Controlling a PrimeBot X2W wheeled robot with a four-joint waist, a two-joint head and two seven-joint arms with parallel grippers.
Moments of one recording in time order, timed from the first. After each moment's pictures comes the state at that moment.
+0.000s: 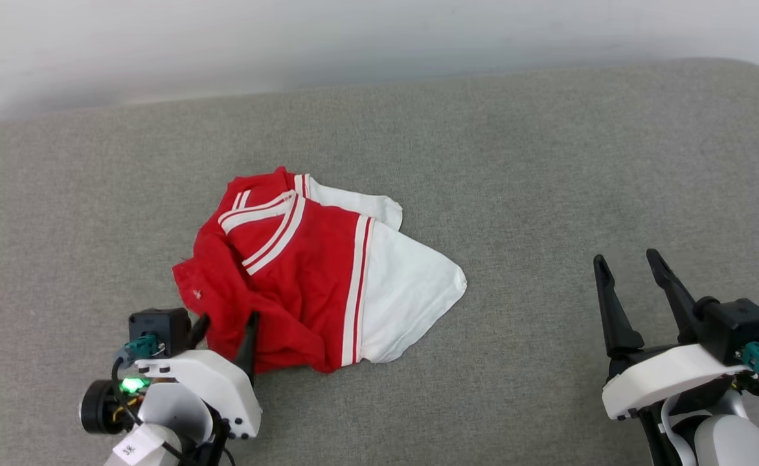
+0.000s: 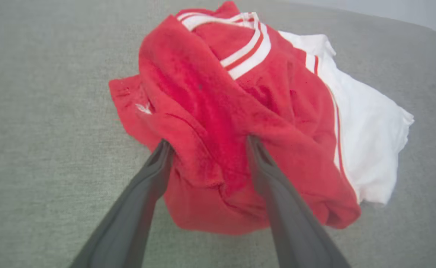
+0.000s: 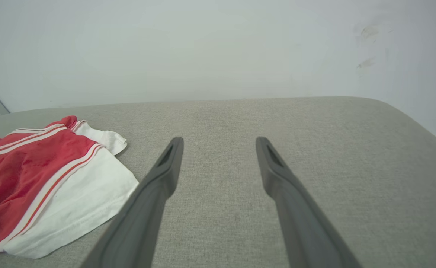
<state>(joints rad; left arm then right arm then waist) -0.16 0.36 -0.37 0.14 -0.59 0.20 0.14 -0.10 -0.05 0.00 0.05 0.12 0.13 -0.06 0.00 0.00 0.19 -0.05</state>
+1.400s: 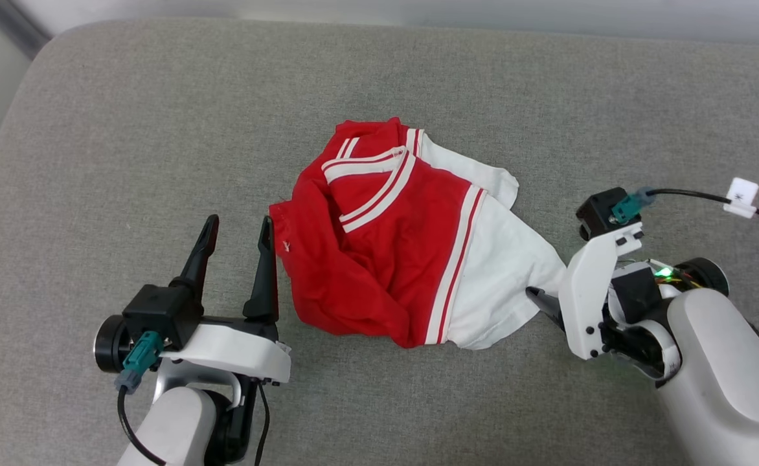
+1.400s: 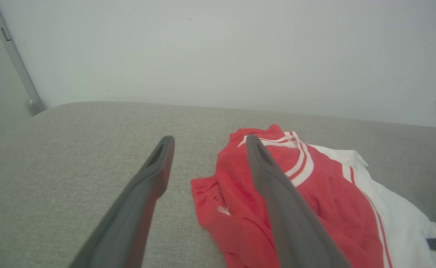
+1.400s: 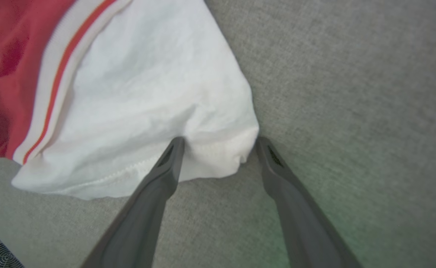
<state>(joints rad) -0.24 0.23 -0.31 0.08 -0.40 0.15 -0.26 -0.48 -0.22 0.31 0.33 0.41 0.13 0.80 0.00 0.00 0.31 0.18</state>
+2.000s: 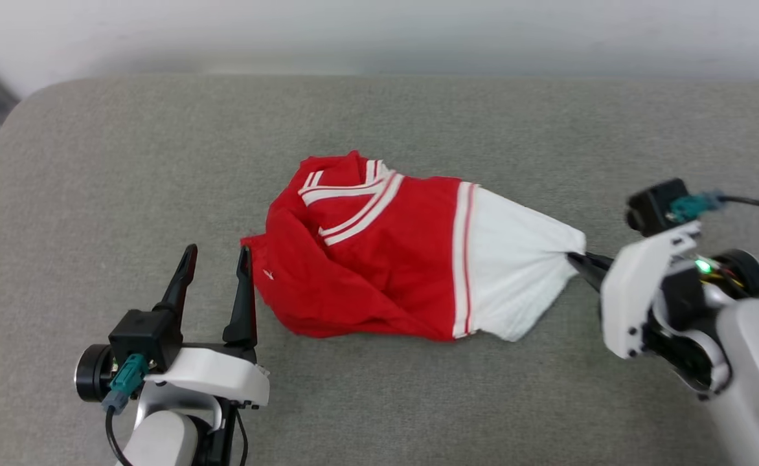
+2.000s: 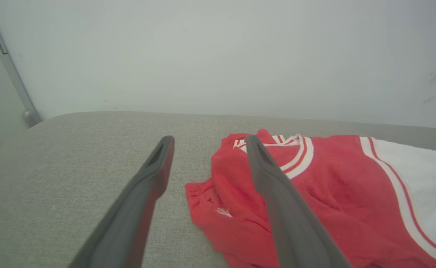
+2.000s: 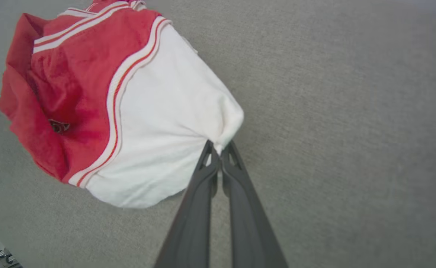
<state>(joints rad) -0.18 0.23 -0.25 0.11 -0.36 0.12 -0.26 -0.47 -0.31 0.31 0.22 0.50 0.13 0.63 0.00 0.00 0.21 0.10</state>
